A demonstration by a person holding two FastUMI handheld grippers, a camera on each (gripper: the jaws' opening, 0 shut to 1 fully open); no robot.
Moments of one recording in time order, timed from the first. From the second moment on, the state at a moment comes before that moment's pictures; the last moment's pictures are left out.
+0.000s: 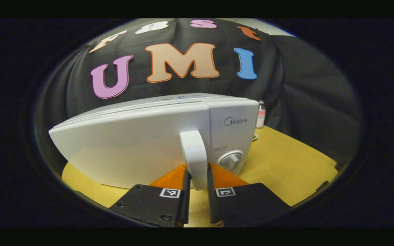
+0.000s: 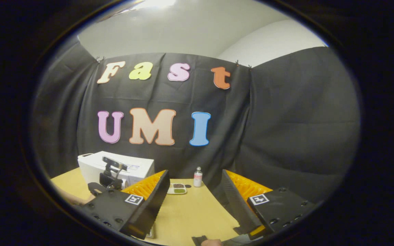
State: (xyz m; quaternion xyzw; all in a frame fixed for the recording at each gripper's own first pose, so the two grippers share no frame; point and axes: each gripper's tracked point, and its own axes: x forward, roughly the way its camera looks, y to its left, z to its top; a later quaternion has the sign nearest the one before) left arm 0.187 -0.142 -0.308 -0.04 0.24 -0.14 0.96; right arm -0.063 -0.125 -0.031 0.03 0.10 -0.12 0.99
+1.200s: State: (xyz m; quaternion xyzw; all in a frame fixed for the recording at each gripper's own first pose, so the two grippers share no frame) left arm -0.028 -0.010 -0.297 -0.02 0.29 -0.15 0.94; right arm -0.033 -0.047 -0.083 0.09 0.15 -0.05 0.98
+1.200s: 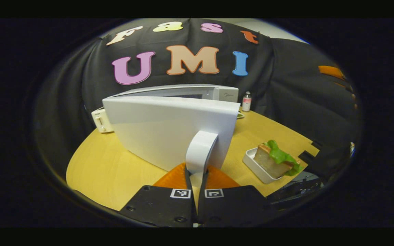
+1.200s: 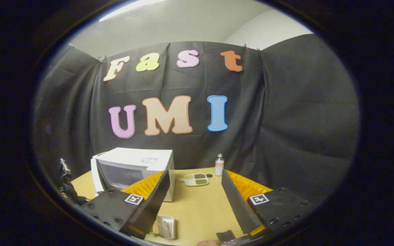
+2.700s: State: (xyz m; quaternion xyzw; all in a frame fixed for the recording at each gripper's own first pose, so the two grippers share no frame) left arm -0.082 0.150 -0.306 -0.13 0.29 -0.02 0.95; right arm -0.086 0.122 -0.327 0.00 0.35 0.06 0.94
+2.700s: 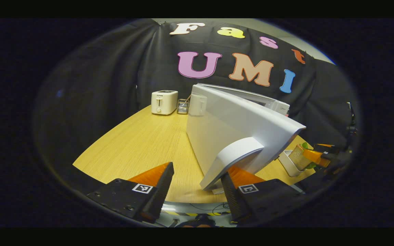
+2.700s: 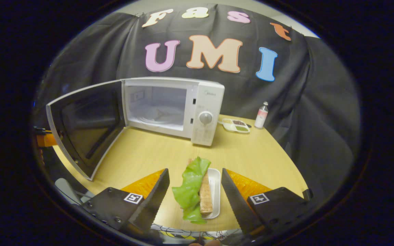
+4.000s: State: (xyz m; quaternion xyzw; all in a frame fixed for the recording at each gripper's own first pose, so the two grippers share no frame) left arm -0.126 0.176 -0.225 -0.15 0.23 -0.04 0.96; right arm -0.011 0.155 -0.270 0.14 0.33 0.07 0.93
